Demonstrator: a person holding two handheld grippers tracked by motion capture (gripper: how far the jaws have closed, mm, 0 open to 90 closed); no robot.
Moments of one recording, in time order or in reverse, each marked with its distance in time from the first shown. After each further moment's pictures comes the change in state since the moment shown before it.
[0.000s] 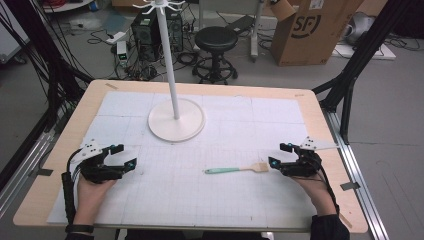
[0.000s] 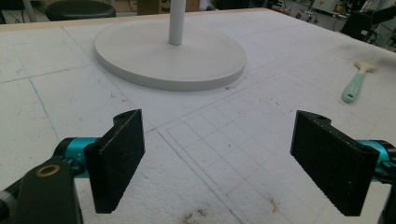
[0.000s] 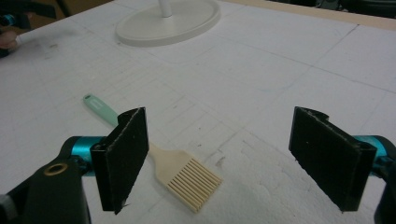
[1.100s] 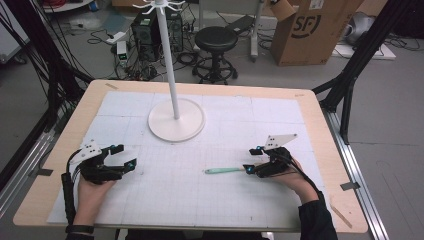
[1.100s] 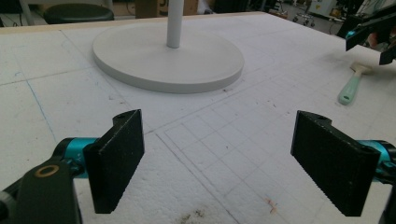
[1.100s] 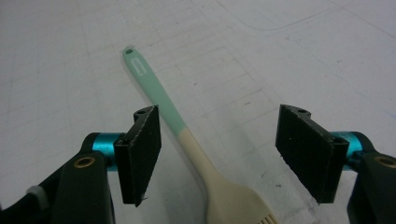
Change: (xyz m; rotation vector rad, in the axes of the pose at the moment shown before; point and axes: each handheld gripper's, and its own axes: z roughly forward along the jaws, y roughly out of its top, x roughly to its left) left arm 0.000 -0.001 -0.001 -0.013 -0.011 -0.001; right arm 0.027 0.016 0.070 0.239 0.203 -0.205
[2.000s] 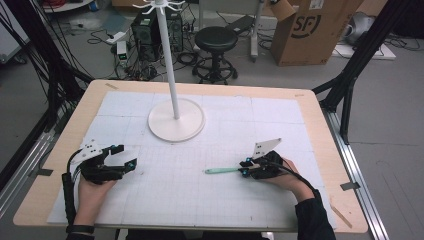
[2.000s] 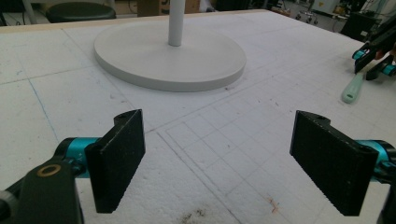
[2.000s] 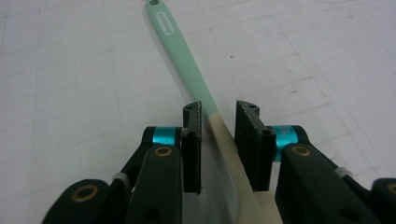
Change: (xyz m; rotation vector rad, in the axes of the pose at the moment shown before) left arm -0.001 0.000 0.001 0.008 0.008 0.004; right arm 0.013 0.002 0.021 0.148 0.052 -0.151
